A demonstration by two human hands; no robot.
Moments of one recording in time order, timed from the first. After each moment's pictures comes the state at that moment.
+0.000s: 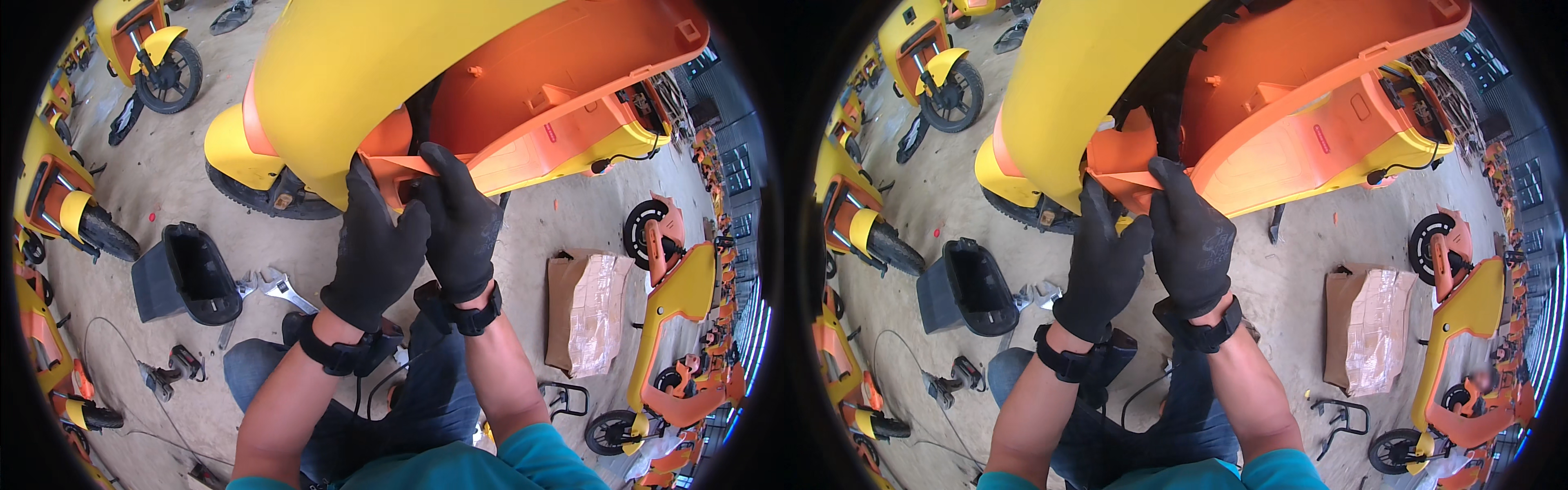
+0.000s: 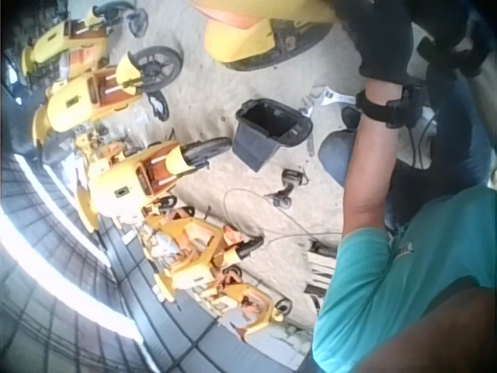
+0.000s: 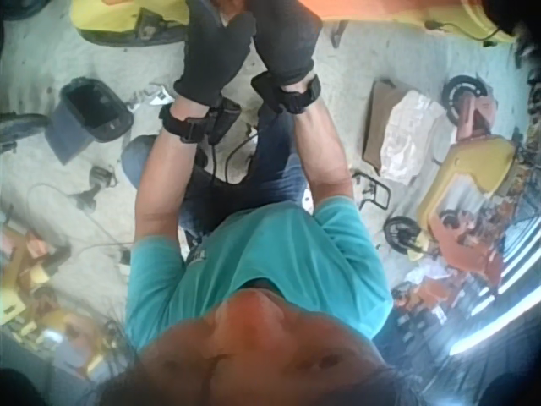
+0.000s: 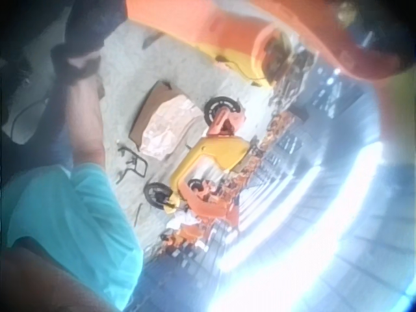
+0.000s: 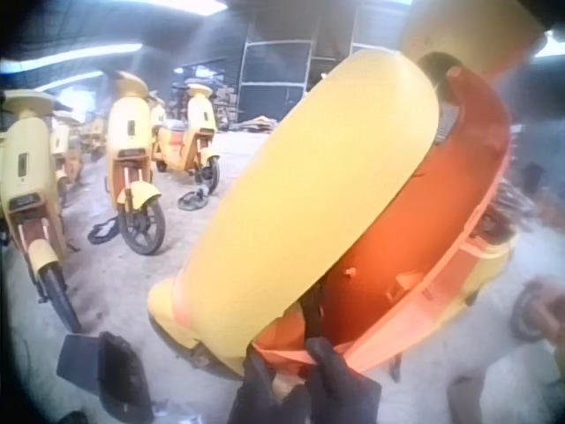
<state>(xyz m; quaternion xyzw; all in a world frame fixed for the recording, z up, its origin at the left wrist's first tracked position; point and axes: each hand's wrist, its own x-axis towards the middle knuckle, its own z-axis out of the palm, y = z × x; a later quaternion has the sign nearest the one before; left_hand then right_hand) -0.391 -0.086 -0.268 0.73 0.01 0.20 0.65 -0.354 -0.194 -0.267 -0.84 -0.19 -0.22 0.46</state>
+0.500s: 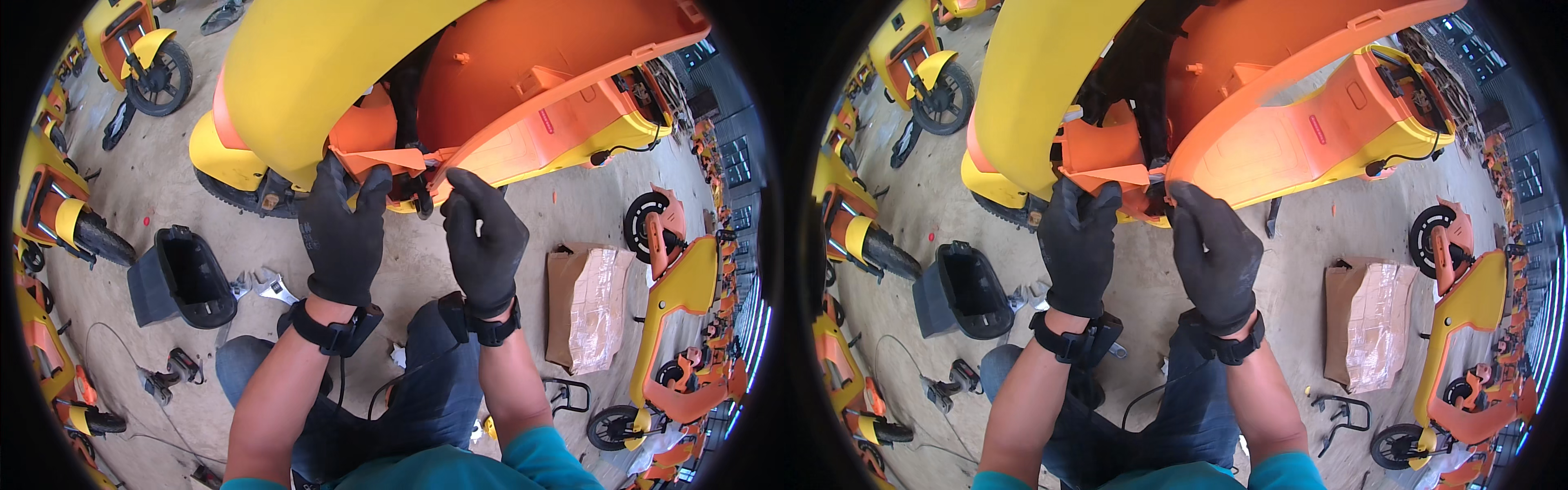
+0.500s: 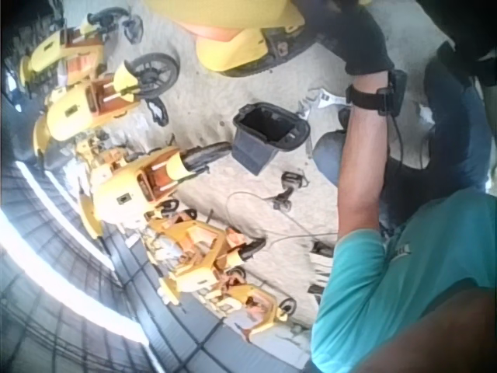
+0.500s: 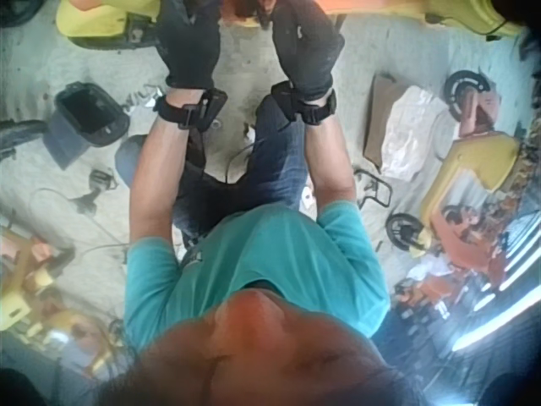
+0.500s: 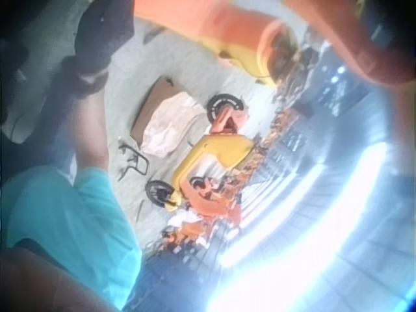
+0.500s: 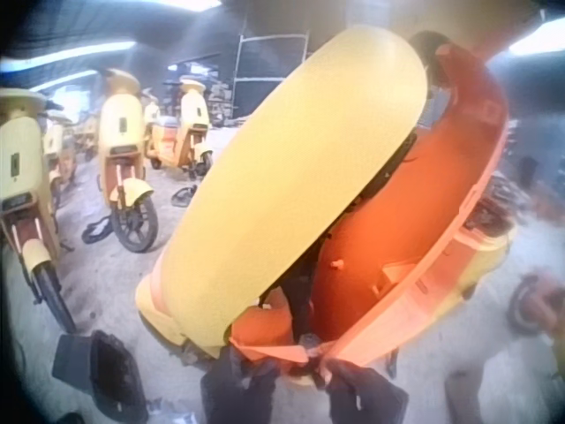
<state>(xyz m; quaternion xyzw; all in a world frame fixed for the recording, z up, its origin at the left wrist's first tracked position) -0.375 -0.077 -0.287 0.73 0.09 0.26 0.63 -0.359 -0.235 -0.274 -0.82 -0.21 -0.24 0.47</state>
